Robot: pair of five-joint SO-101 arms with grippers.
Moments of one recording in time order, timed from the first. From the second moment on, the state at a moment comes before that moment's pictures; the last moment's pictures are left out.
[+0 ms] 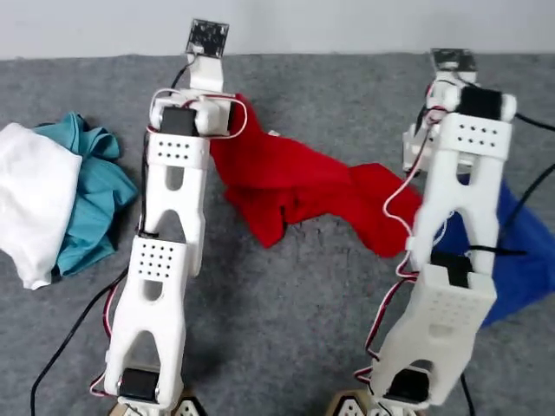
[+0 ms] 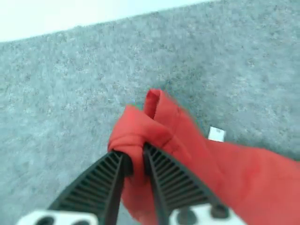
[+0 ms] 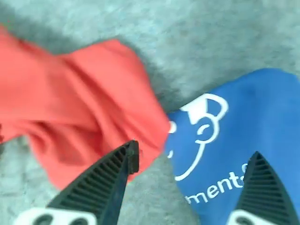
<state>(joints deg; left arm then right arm) 5.3 69.0 -92.4 82.6 1.7 7.0 29.0 -42.7 98.5 8.1</state>
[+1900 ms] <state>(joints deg) 1.1 61.1 -92.8 92.4 1.7 -41.3 25.7 4.9 63.5 16.0</state>
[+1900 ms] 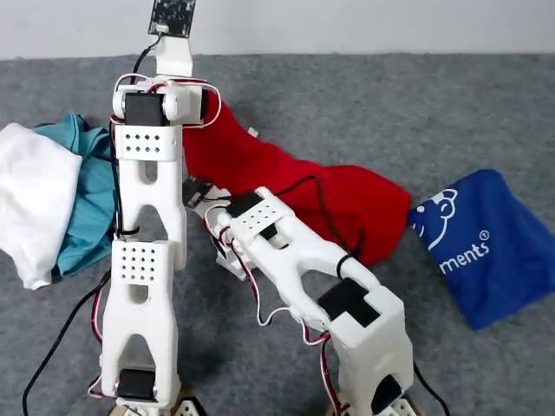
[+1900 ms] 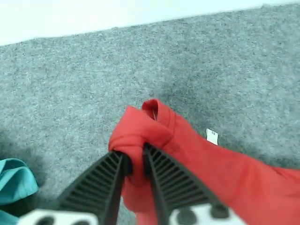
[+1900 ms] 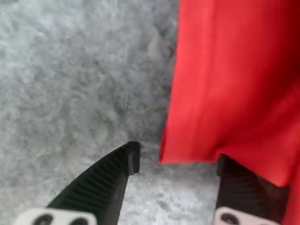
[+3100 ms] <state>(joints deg) 1.1 61.1 -92.8 92.4 1.9 -23.2 27.3 -13.3 90.9 24.4</state>
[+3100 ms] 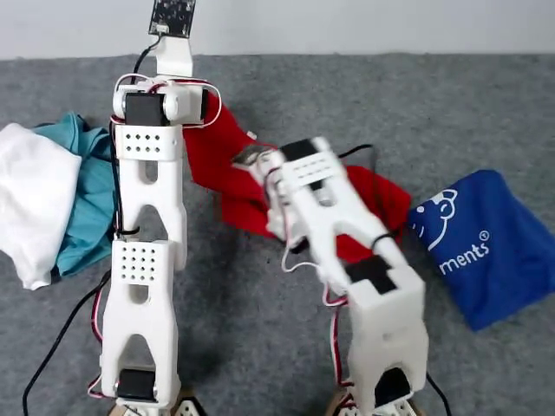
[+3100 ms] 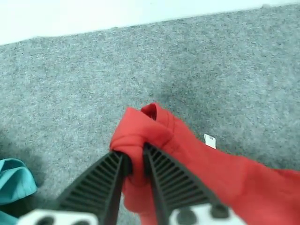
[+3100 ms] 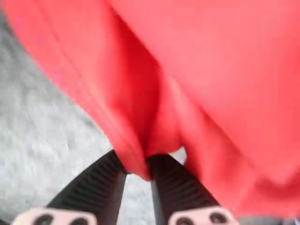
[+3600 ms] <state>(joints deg) 1.2 61.1 -92.8 99.4 1.9 -7.8 4.7 -13.3 100.2 24.4</state>
